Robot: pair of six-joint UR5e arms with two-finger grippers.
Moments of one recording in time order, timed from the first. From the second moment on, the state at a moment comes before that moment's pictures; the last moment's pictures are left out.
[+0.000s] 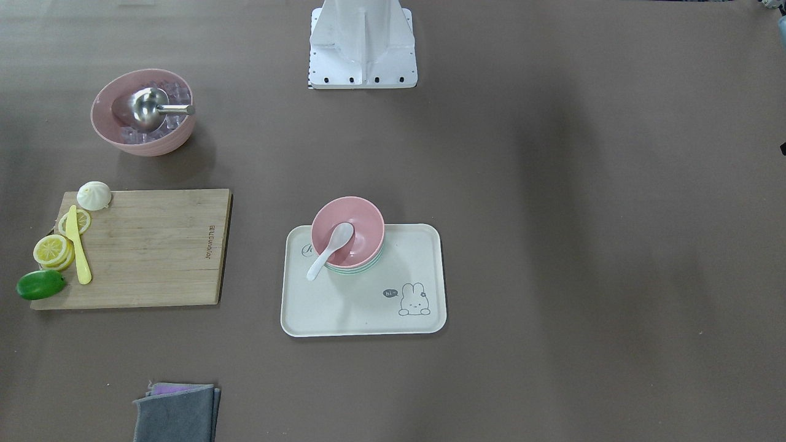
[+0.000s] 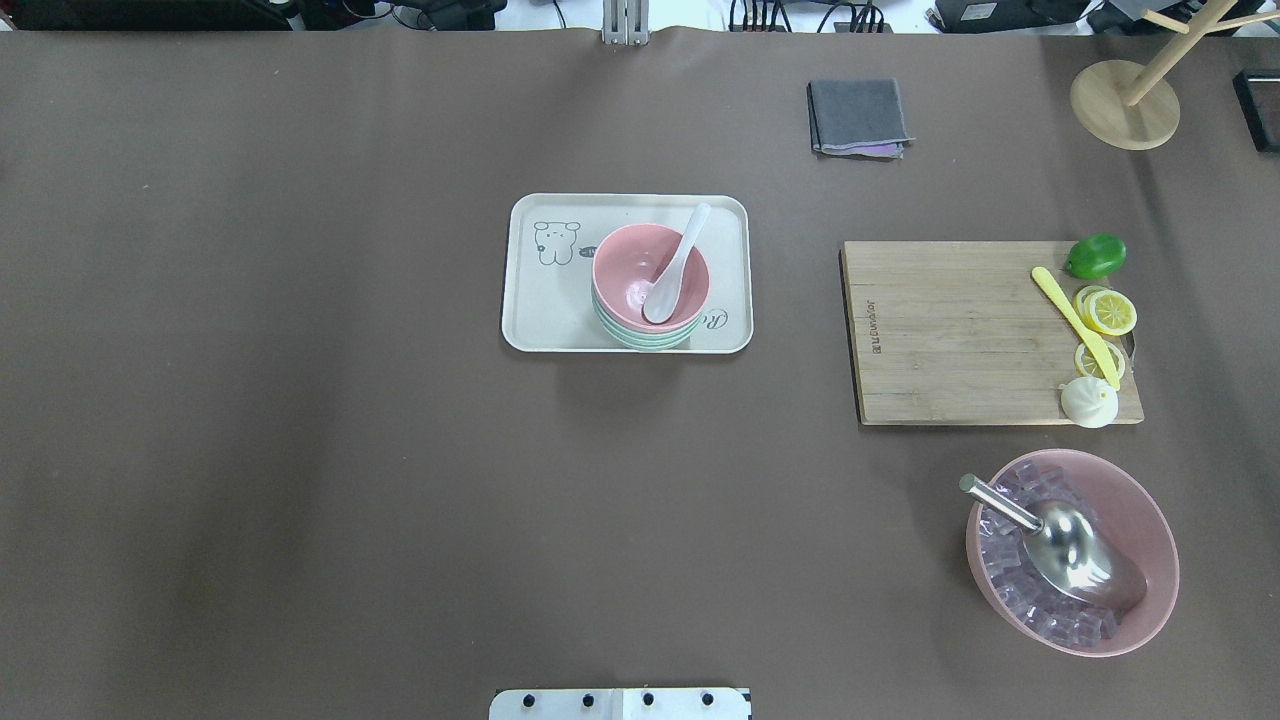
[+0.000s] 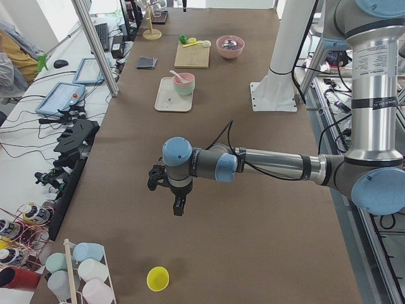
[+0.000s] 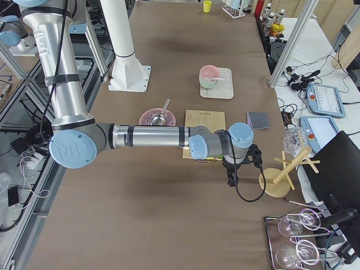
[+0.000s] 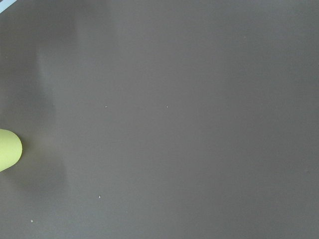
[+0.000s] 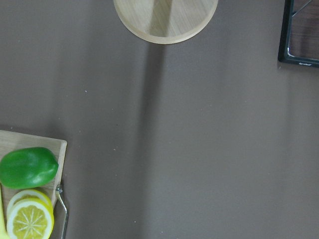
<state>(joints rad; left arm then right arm) -1.50 -1.48 -1.73 -1.60 -2.35 -0.03 1.49 -1.38 1.41 -1.41 2.35 0.05</state>
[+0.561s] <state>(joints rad) -1.56 -1.48 -1.62 -1.66 -2.42 0.01 1.48 -1.38 1.41 -1.40 2.34 0.05</state>
